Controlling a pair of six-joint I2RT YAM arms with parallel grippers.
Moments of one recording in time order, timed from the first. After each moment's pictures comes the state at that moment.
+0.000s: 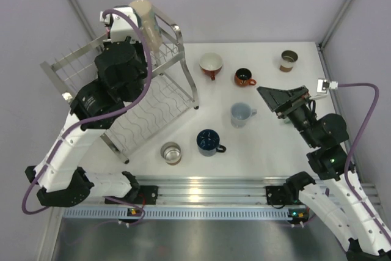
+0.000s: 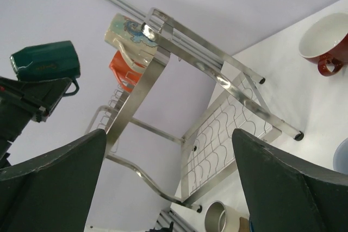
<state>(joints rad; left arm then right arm) -0.86 1.22 1.84 -0.62 -1.06 0.02 0.42 0.52 0.69 0.02 -0.12 1.04</state>
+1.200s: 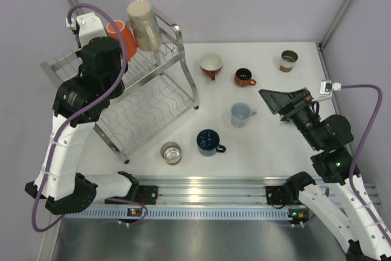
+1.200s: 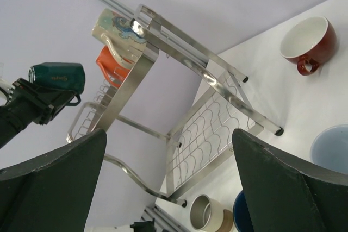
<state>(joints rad) -0.54 1.23 1.91 -1.01 -0.98 -0.27 0.42 0.48 0.74 -0.11 -0.10 0.97</state>
